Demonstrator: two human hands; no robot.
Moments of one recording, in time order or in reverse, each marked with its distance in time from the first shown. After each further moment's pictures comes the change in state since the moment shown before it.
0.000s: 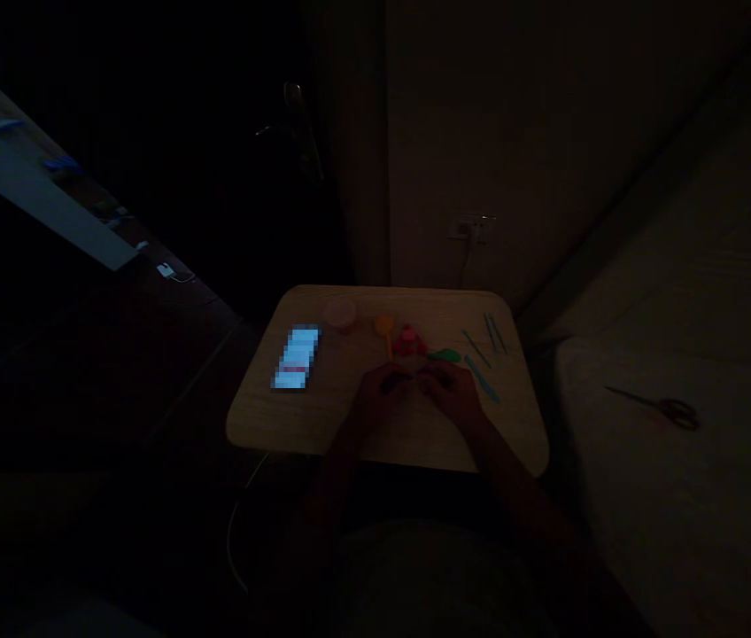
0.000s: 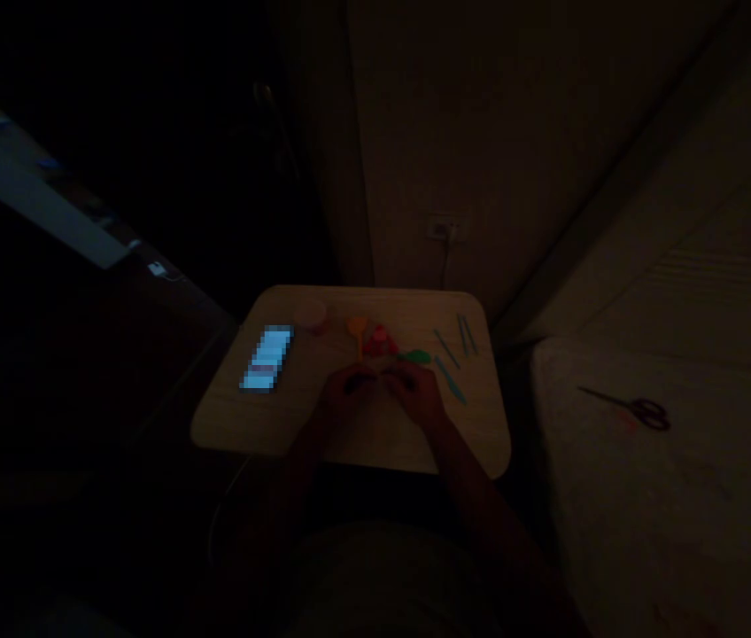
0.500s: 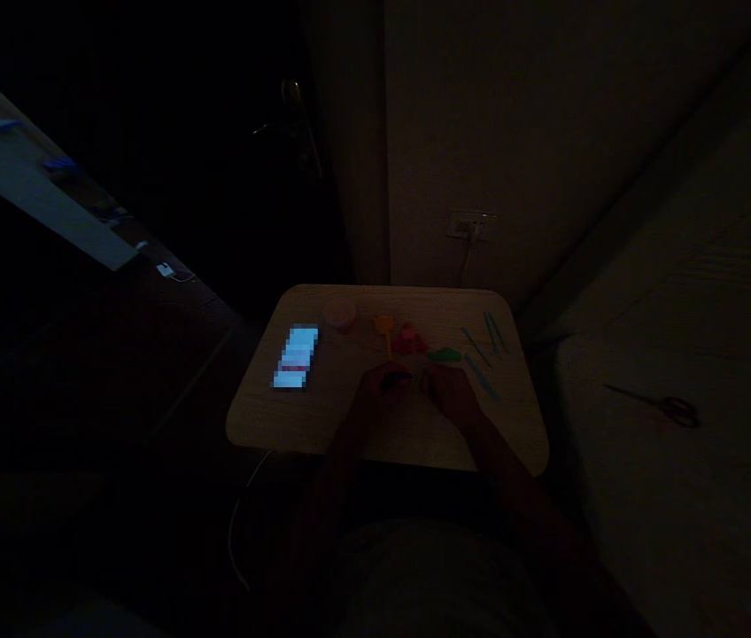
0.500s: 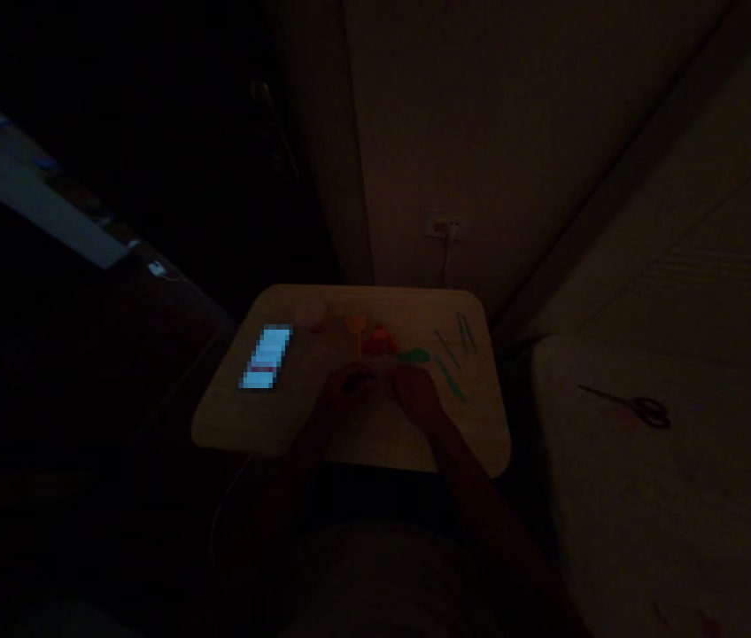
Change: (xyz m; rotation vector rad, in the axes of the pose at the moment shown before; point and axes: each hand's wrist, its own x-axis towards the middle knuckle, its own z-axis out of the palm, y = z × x) left_hand -0.001 0.004 0.000 0.006 -0.004 -0.007; right_hand 0.000 -0.004 -0.004 -0.180 -0.127 -0.089
